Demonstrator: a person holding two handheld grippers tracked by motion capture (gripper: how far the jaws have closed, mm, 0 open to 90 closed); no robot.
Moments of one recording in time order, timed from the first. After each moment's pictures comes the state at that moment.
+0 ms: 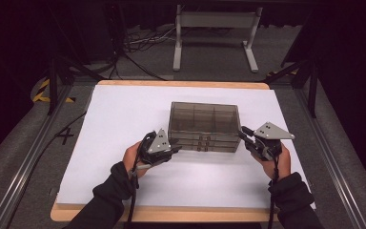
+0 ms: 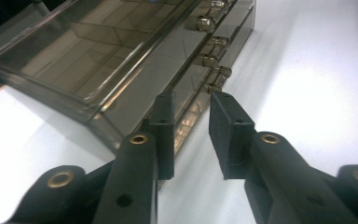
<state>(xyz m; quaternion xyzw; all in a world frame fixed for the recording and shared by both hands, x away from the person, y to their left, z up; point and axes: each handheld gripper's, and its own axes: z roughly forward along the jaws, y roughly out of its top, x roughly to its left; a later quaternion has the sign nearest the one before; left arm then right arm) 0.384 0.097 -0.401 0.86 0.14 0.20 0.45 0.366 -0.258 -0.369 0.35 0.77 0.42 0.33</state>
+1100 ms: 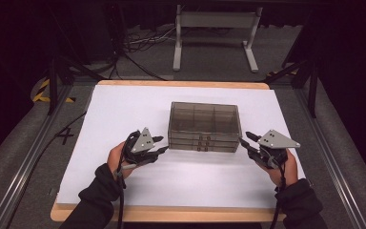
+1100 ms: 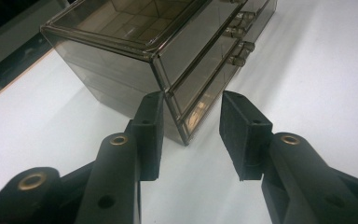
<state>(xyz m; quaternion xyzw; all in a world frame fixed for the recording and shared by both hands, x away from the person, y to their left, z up) 0.381 0.133 -0.399 0.86 0.17 0.21 0.43 0.344 -0.265 -0.369 0.32 0.78 0.41 0.34</state>
